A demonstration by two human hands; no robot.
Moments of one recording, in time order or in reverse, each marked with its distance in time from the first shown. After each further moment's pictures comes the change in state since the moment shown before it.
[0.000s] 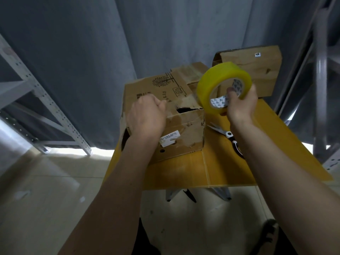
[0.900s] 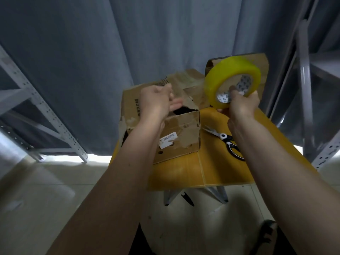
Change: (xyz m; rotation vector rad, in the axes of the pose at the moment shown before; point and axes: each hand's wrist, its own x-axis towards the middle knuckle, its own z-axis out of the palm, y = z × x) left_hand 0.004 0.036 -0.002 -0.956 -0.200 -0.227; right_hand -0.002 -0.021 -0.015 0.310 0.080 0.249
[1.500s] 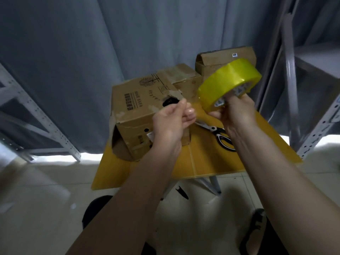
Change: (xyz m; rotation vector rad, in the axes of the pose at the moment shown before) left_hand -0.069 -0.038 0.027 -0.268 -0.136 -0.121; right_hand -0.030 -0.001 -0.041 0.199 -0.258 0.082
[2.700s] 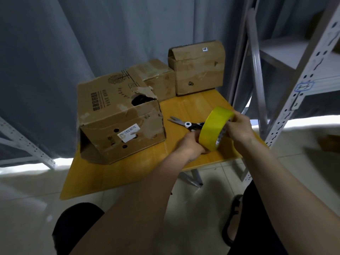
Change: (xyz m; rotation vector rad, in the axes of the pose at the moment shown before) left_hand 0.028 -0.134 0.049 0.836 -0.545 -0.167; right_hand 0.023 0.020 -0.125 -0.673 0.052 -0.018
